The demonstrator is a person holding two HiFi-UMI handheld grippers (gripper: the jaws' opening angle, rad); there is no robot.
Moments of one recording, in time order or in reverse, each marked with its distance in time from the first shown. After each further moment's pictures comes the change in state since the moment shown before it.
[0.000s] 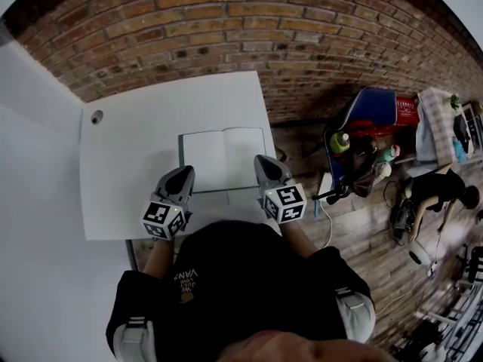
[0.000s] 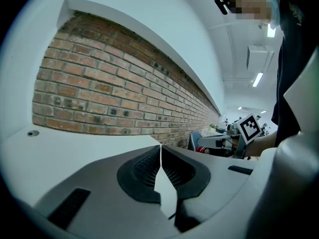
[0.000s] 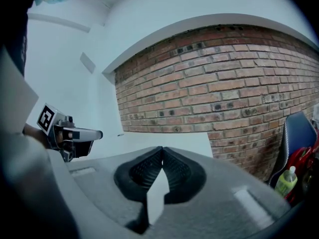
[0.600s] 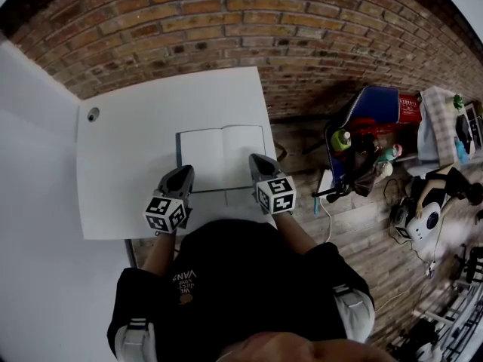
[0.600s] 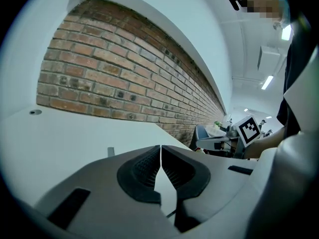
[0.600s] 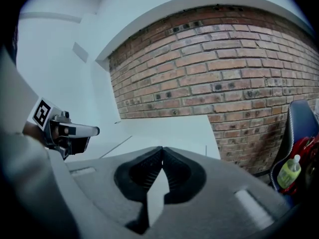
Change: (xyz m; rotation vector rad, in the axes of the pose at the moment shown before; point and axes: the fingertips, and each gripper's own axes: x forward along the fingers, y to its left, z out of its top) left arm 0.026 0.019 -0.050 -0.106 0.096 0.040; right arm 0.038 -0.019 -0.059 0.028 0.144 0.008
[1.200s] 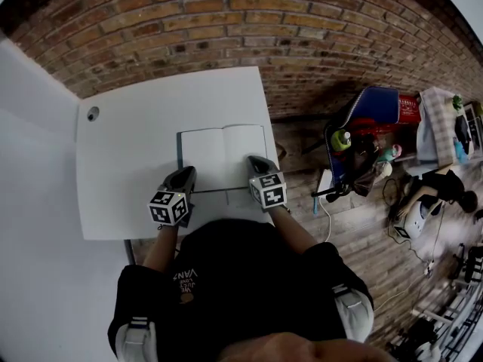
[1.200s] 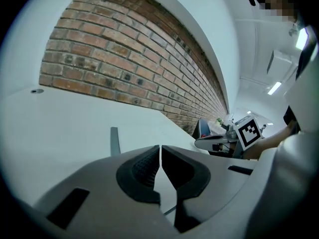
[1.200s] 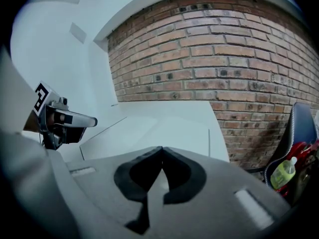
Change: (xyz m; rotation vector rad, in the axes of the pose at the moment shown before) left arm 0.017 0.018 -0.039 -0.104 0.112 0.007; right arm 0.032 -0.005 -0.044 -0.065 0.145 -0.028
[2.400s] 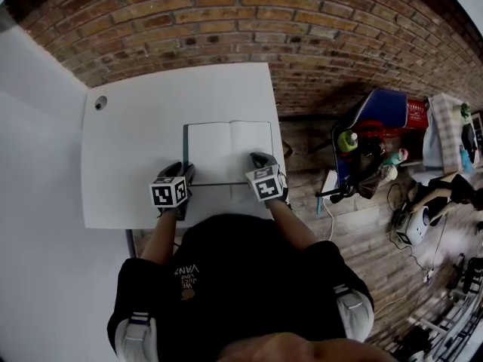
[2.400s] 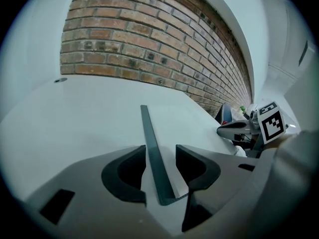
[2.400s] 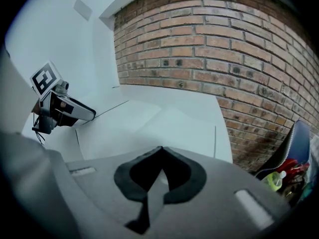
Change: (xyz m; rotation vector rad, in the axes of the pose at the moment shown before) left arm -0.008 0.051 -0.037 -0.099 0.228 0.227; right arm 0.012 0.013 -0.013 -0.124 0.176 -0.019
